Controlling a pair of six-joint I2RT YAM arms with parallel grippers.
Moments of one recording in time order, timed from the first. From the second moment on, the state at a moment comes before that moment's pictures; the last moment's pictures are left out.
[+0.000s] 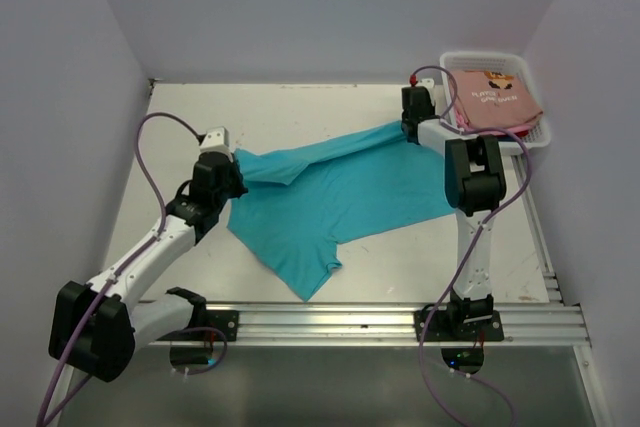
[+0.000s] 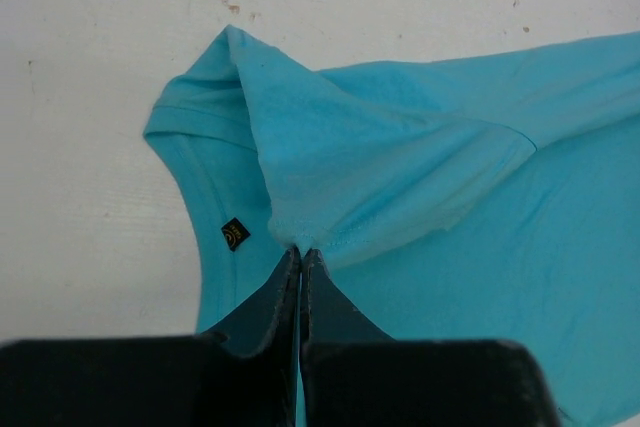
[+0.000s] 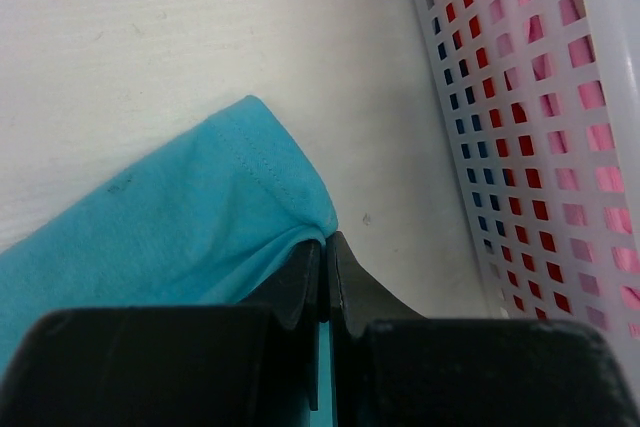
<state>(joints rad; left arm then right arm) -0.35 1.09 0.67 -0.12 -0.25 -0.42 0.16 2.27 1.62 -0.08 0.59 0.03</state>
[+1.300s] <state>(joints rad) -0.35 0.99 0.72 -0.27 -0.31 -0.57 0.16 2.21 1.60 -0.10 0.61 0.04</state>
